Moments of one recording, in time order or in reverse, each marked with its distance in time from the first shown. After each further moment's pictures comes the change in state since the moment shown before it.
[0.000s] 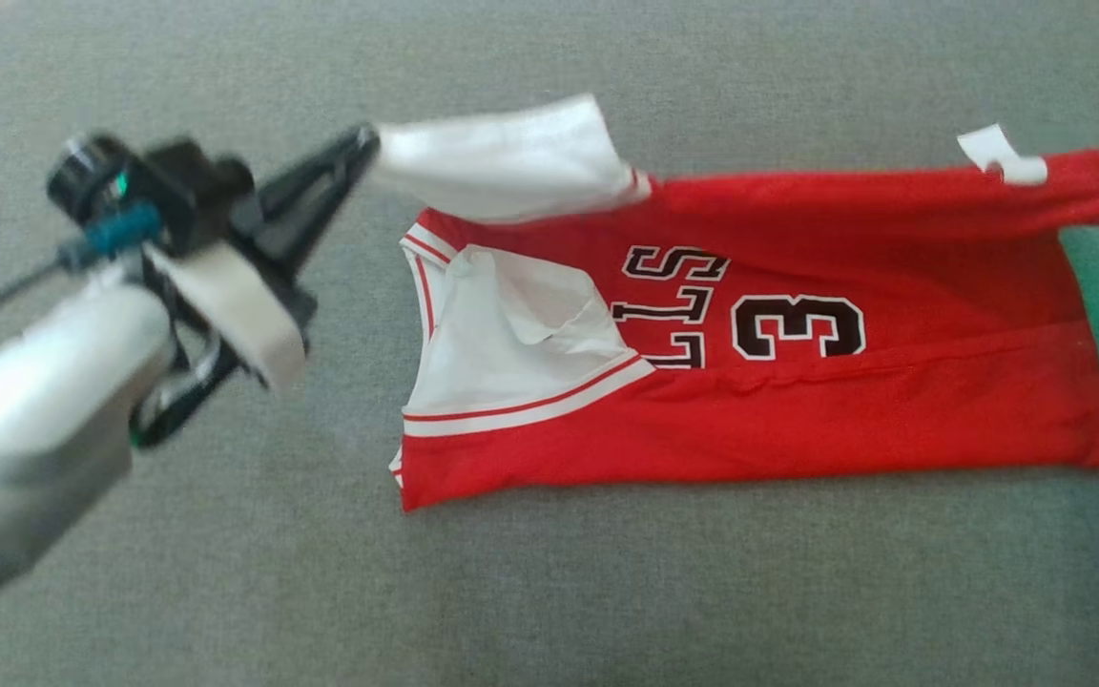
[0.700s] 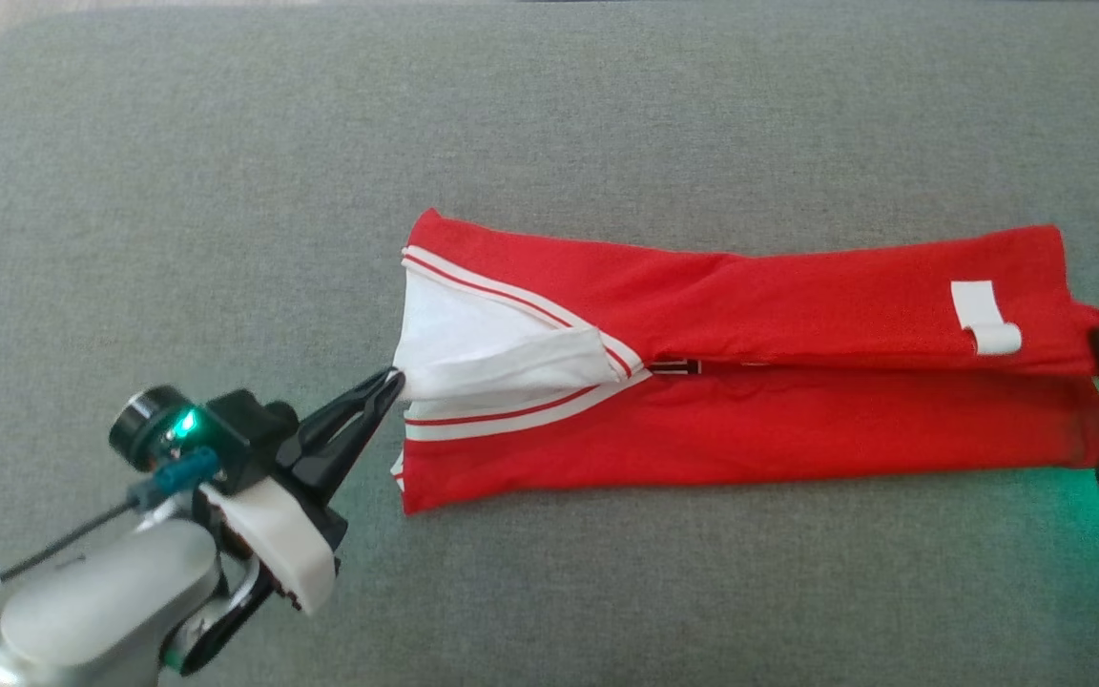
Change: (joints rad) left arm 0.354 0.084 -0.001 -0.227 0.028 0.154 -0.002; right arm 0.378 0.117 -0.239 -0.221 -0.123 0.000 0.037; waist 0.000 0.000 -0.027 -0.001
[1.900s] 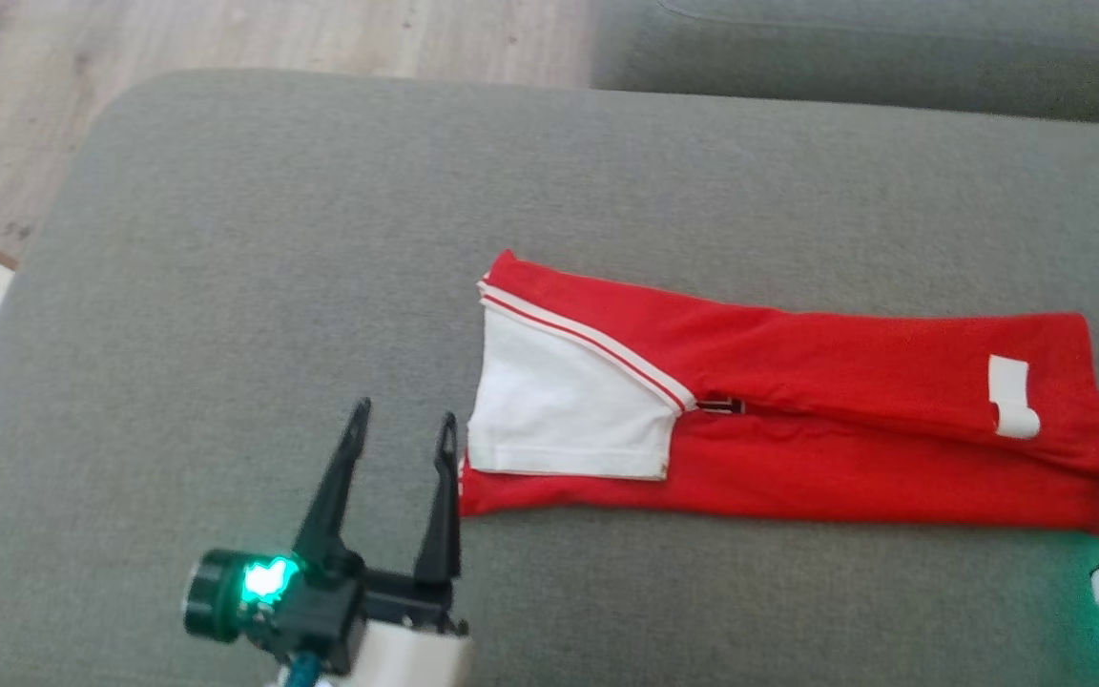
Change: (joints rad) left arm 0.632 -0.475 0.703 -0.119 0.580 0.285 -0.071; right arm 0.097 0.272 -0.321 0.141 -0.323 0.000 -0.117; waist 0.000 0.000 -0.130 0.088
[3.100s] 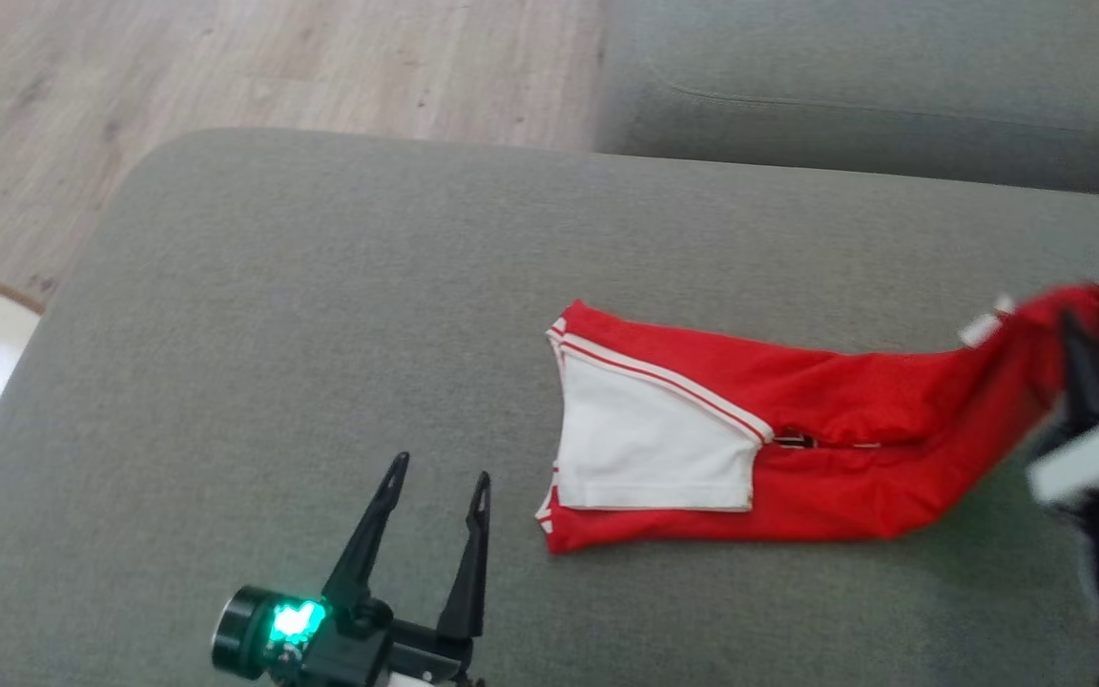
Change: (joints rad) left arm 0.143 -0.132 0.133 0.040 0.205 -0.211 0.000; right arm -0.075 0.011 0.141 -0.318 0.021 0.000 0.147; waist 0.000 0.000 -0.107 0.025
